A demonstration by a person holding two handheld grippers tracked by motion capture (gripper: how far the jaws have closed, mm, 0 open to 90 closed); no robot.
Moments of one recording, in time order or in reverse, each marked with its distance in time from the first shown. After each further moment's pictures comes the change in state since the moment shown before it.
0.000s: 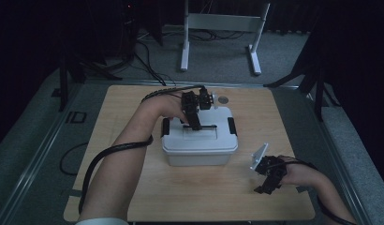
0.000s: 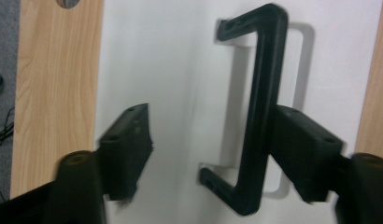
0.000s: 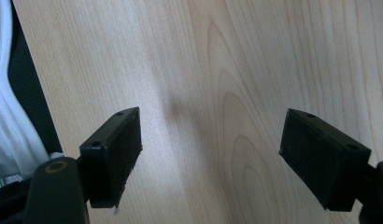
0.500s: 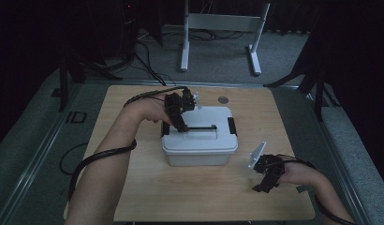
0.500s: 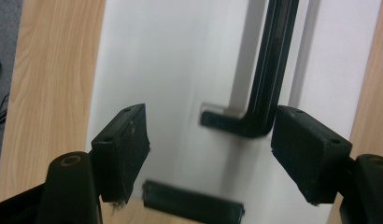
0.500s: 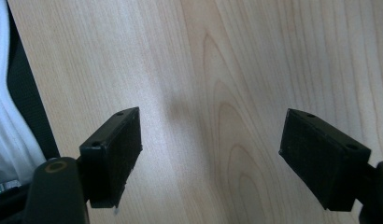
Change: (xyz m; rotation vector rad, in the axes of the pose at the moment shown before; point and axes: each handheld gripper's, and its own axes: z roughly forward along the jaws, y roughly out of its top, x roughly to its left) left arm -0.003 -0.044 -0.009 -0.028 0.010 -0.057; right arm -0.002 0.006 -0.001 -0.004 -0.007 0.003
